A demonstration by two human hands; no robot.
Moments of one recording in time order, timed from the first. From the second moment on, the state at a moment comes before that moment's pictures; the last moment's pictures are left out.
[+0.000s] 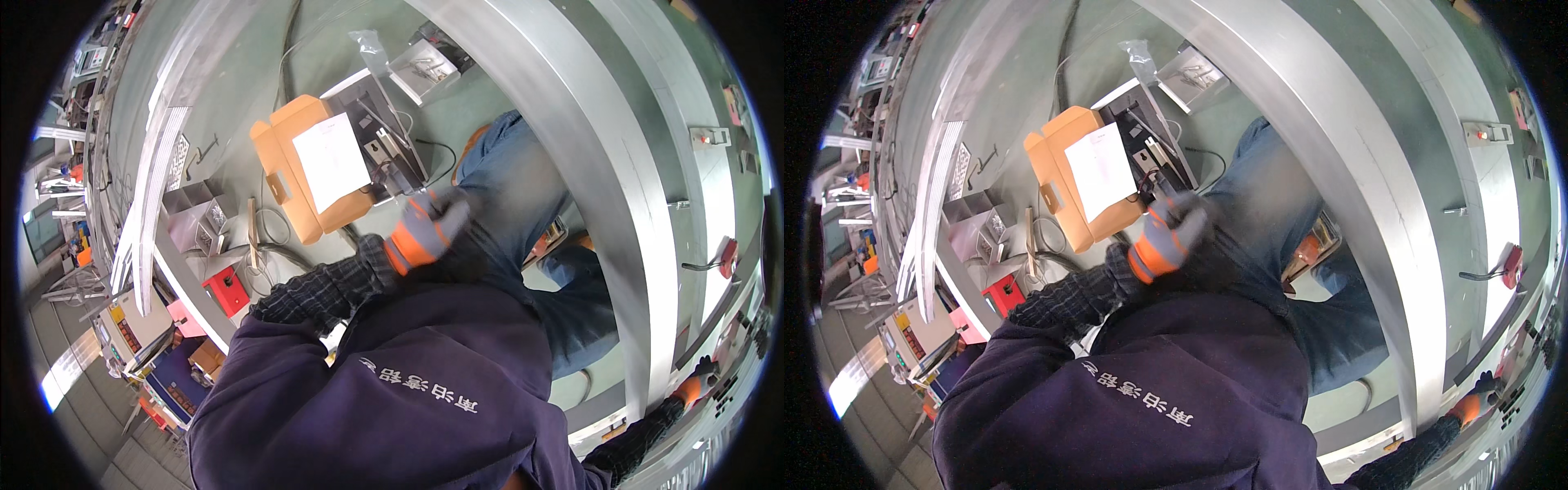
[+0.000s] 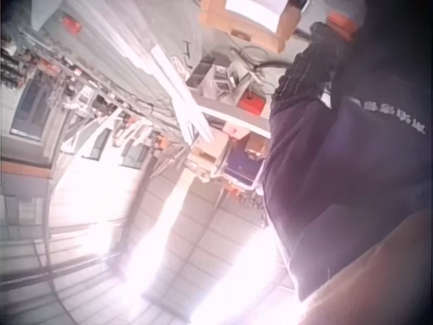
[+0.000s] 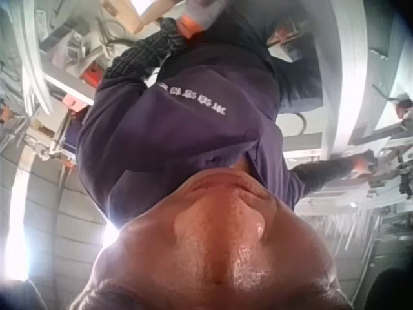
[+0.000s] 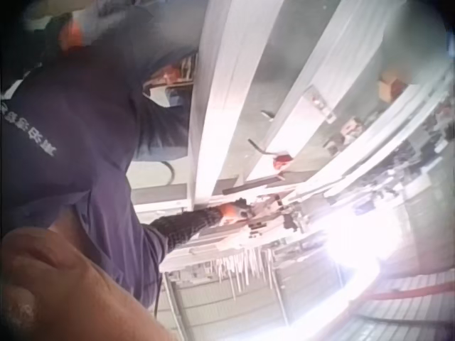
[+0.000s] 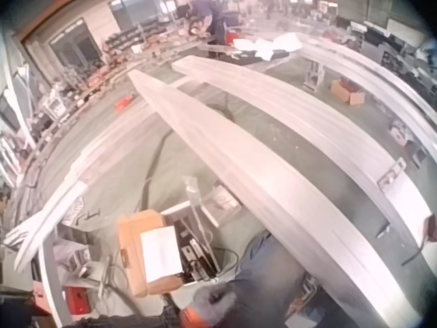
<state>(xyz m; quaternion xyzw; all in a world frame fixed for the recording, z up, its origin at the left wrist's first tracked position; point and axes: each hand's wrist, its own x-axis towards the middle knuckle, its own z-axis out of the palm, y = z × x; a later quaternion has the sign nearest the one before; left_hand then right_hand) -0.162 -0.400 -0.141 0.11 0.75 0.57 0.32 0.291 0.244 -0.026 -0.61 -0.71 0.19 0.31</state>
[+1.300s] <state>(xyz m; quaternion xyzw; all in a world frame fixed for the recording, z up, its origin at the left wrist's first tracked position) -0.347 -0.546 -0.665 0.10 0.87 -0.13 0.46 0.357 0.163 0.014 -0.61 -0.76 0.10 0.20</state>
